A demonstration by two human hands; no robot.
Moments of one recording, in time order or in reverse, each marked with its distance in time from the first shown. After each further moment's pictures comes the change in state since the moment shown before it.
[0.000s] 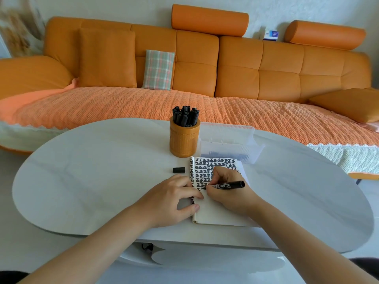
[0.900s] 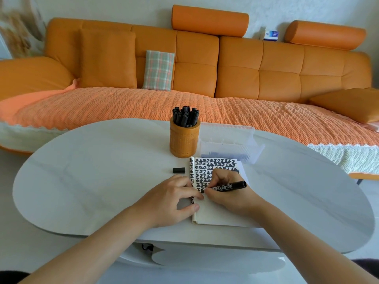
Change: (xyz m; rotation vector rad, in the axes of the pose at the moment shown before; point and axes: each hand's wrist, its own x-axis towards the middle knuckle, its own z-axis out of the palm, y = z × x) left_hand 0.001 0.000 0.000 -0.022 0.017 0.012; right_hand -0.005 -0.002 -0.003 0.059 -0.086 -0.016
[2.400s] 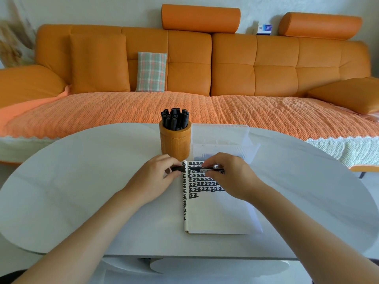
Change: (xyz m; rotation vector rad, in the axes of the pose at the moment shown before) left_hand 0.050 -0.033 -0.023 0.041 0.203 -0.179; right_hand 0.035 -0.004 -0.033 -0.444 0.133 -0.009
